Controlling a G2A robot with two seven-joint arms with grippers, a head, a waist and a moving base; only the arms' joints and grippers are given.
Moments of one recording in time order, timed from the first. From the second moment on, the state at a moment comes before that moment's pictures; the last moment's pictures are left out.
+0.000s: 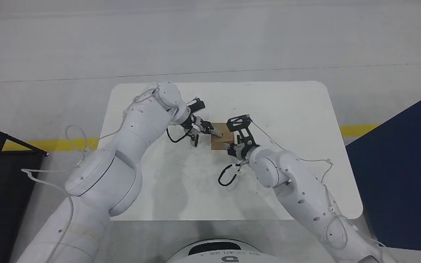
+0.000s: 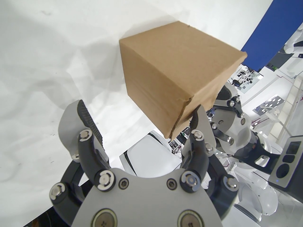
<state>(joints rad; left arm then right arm) 0.40 -1.57 -0.59 -0.30 -0.04 -0.03 -1.40 -1.33 -1.18 0.98 -1.84 -1.01 0.28 0.89</state>
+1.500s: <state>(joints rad) 0.47 -1.31 -0.85 -0.12 -0.32 -0.31 -1.23 -1.05 -1.25 0.82 -1.71 -1.18 0.10 1.06</state>
